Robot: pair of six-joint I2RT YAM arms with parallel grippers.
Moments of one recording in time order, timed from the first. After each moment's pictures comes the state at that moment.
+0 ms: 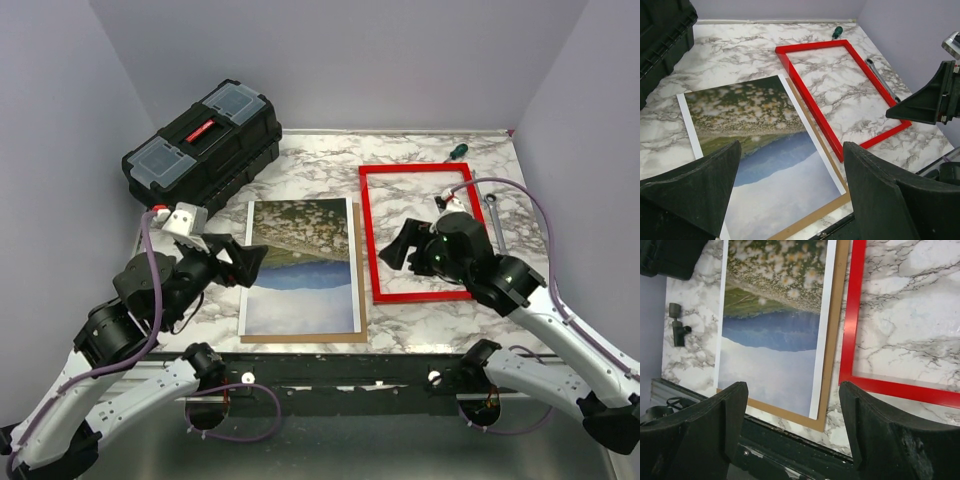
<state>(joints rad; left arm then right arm) -0.81 0.52 1.06 -0.67 -0.28 -0.37 0.71 0.87 0.93 -0.64 0.12 0.71</state>
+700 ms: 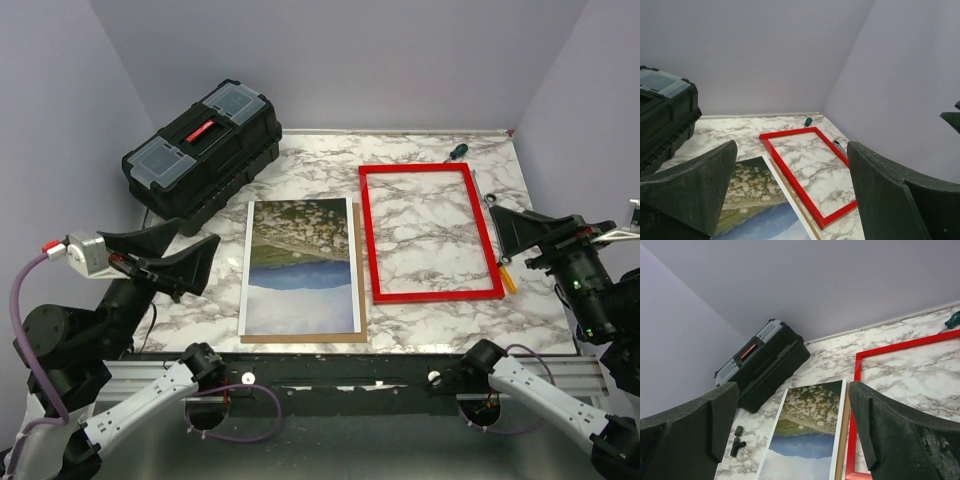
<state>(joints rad) -0.81 0.33 1.11 -0.48 -0.29 -0.28 0.71 0.52 1.33 -0.67 0.45 0.50</state>
